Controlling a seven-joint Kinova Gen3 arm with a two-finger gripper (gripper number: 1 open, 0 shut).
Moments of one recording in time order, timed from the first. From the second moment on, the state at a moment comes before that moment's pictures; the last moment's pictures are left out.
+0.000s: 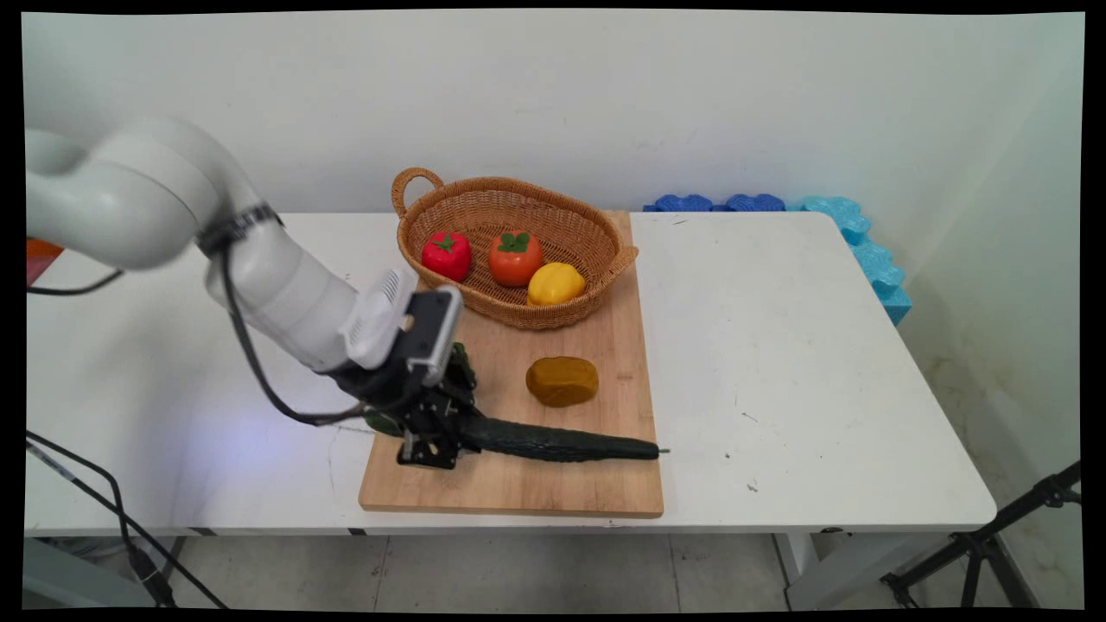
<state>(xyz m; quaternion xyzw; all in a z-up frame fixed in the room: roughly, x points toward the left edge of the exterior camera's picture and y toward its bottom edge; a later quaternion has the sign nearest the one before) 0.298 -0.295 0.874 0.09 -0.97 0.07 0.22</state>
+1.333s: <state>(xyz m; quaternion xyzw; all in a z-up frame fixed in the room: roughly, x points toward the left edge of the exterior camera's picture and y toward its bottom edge) 0.347 -0.429 1.053 0.25 -0.93 0.13 0.25</state>
